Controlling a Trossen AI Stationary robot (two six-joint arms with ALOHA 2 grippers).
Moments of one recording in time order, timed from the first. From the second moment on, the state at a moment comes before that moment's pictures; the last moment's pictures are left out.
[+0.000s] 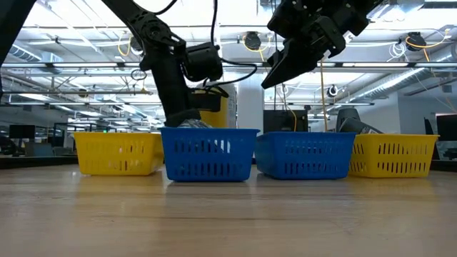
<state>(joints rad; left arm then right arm) 0.24 1.86 1.12 -0.44 -0.05 0.08 -0.12 1.41 0.94 -0.23 -0.21 -0.27</state>
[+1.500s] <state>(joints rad) 0.26 1.79 1.18 -0.66 0.05 0.10 -0.20 1.41 0.88 -0.21 -0.08 -0.44</state>
